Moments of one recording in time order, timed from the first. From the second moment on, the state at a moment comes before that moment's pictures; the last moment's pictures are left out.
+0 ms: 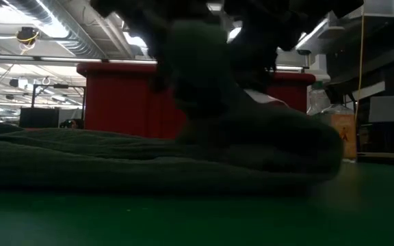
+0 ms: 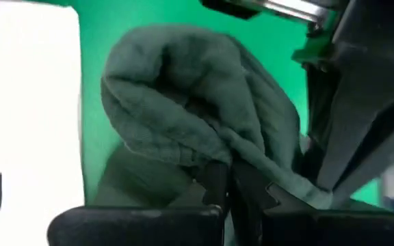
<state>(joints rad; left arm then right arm) -0.16 1.71 1.13 -0.19 -0.05 -0.63 0.31 1.66 1.03 0.00 0.01 0.45</state>
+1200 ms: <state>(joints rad) -0.58 1.29 1.13 -0.99 0.10 -1.48 0.25 2.27 1.97 0.06 -0.13 0.07</state>
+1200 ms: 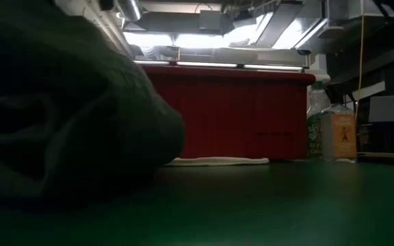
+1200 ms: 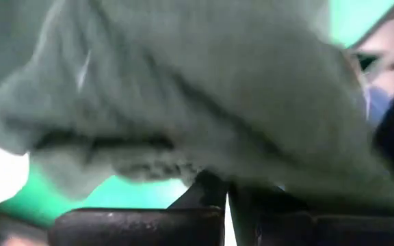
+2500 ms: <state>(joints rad) -0.73 1.30 1.13 -1.35 0.02 -1.54 0.20 2.40 2.05 0.14 -0.09 0.07</state>
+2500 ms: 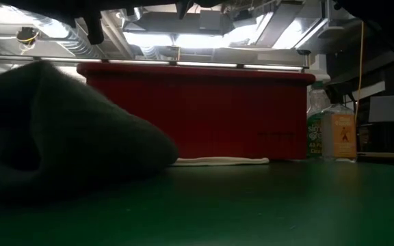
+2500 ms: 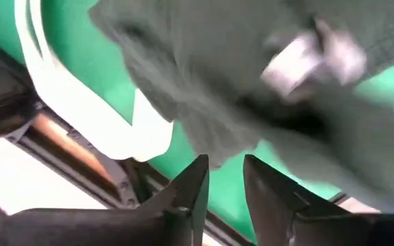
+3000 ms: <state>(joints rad) -0.75 1.30 1.13 -1.18 -0.04 -1.43 0.20 2.32 2.05 -0.19 -0.06 0.07</state>
